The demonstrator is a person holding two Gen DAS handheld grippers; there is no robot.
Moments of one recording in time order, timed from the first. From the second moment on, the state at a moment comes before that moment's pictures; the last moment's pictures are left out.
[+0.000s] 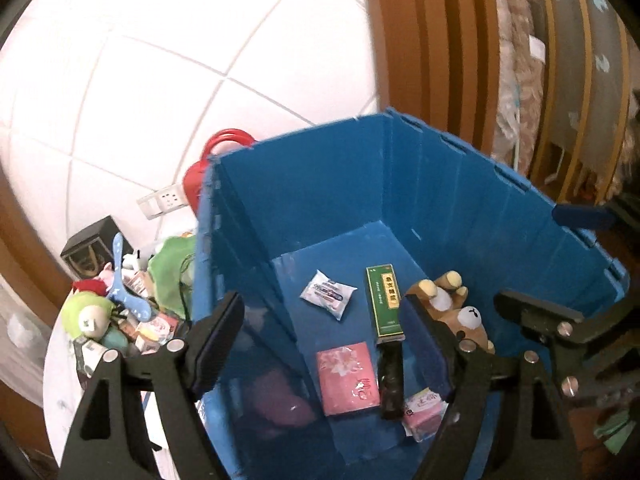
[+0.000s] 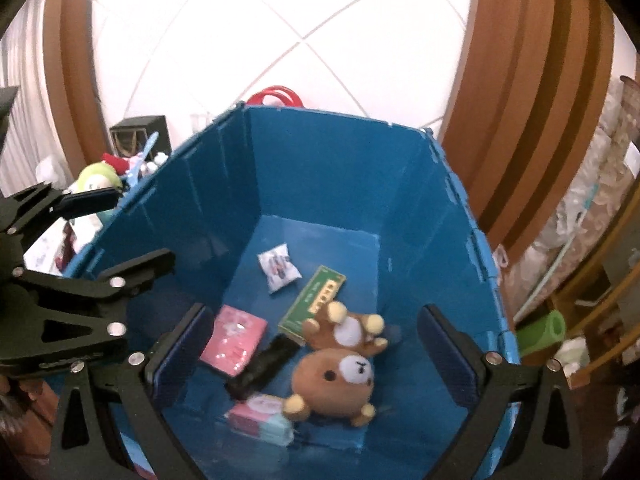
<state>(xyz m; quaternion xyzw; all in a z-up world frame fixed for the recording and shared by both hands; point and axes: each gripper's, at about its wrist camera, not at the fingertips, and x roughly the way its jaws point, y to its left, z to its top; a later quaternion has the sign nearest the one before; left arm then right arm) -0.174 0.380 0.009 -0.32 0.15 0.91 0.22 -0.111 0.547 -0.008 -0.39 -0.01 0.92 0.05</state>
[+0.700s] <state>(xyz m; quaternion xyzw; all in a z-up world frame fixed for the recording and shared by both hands) -0.154 0.095 0.014 -0.27 0.09 0.95 0.11 -0.136 0.329 0.026 -0.33 -0.01 0.94 -0.02</state>
